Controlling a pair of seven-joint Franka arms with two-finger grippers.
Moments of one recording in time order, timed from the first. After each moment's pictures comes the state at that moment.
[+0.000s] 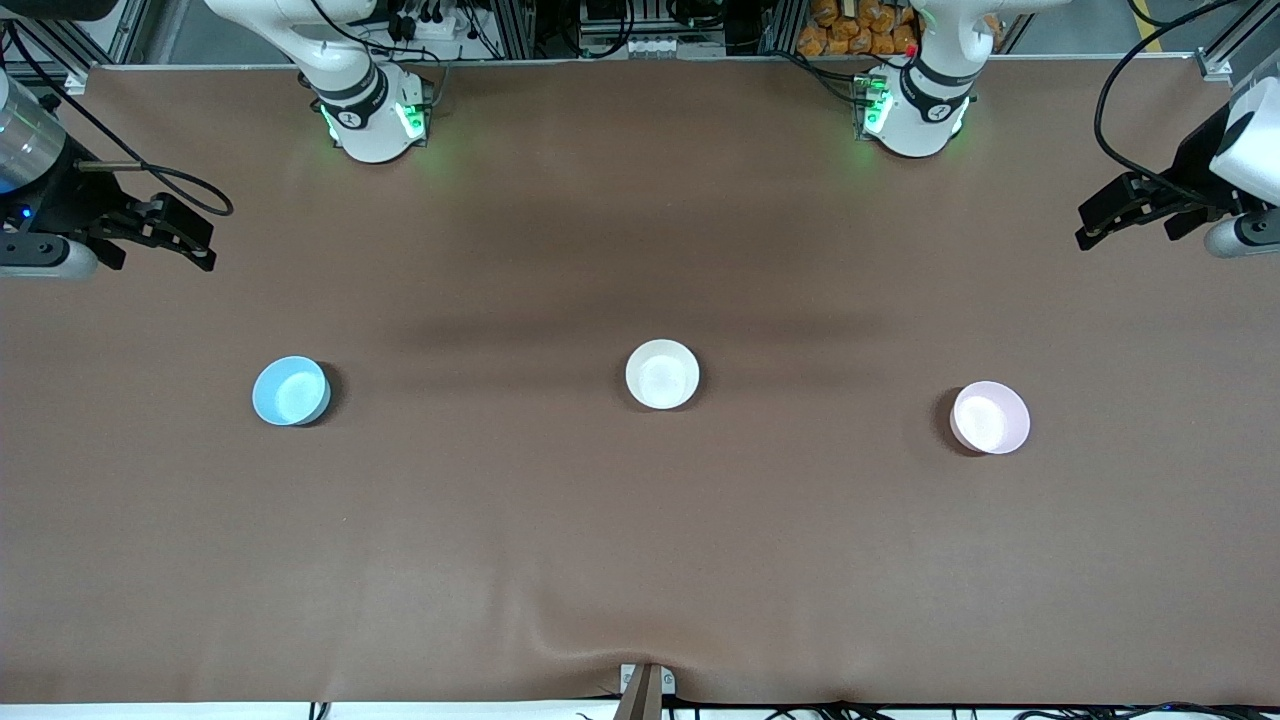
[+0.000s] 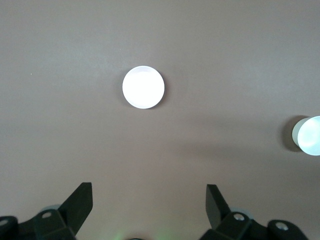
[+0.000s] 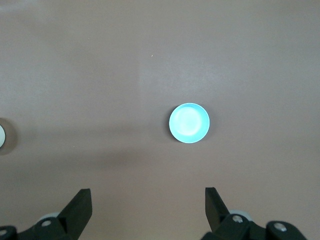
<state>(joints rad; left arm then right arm) 0.01 -0.09 -0.09 -1.65 -0.01 1.55 -0.18 -0.01 -0.05 0.10 -1.61 -0.02 1.57 0.11</state>
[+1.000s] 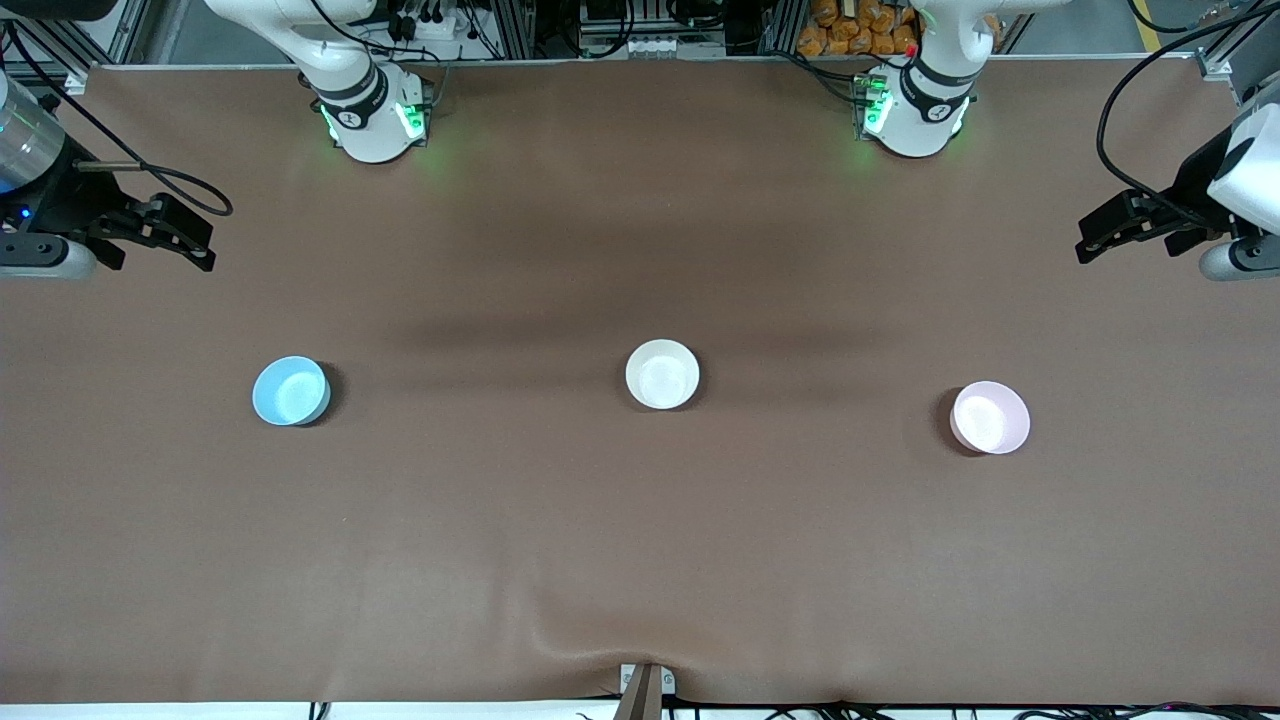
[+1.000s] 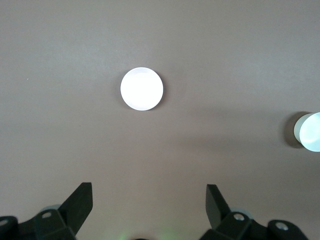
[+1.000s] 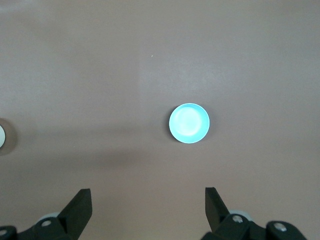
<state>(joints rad) 0.02 -0.03 -0.09 -1.59 -0.01 1.53 -0.15 -0.01 -0.05 0.10 -1.61 -0.02 1.57 0.11</state>
